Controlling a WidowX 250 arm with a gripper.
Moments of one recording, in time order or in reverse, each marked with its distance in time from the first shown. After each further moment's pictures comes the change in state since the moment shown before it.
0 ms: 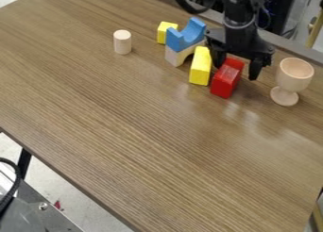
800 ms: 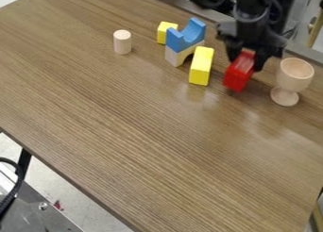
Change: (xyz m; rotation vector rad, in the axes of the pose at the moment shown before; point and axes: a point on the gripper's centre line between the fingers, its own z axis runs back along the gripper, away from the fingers) arm 0.022 -0.014 0.012 0.004 -0.020 -0.010
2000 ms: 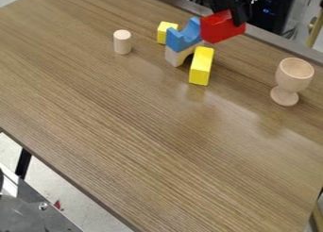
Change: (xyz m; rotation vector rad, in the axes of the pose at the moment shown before) arm 0.025 0.051 0.052 -0.312 0.071 -0.306
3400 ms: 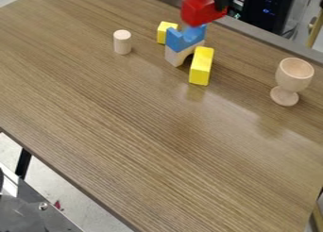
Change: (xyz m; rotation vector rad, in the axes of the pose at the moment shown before) arm -0.007 0.017 0.024 0.198 -0.018 -0.041
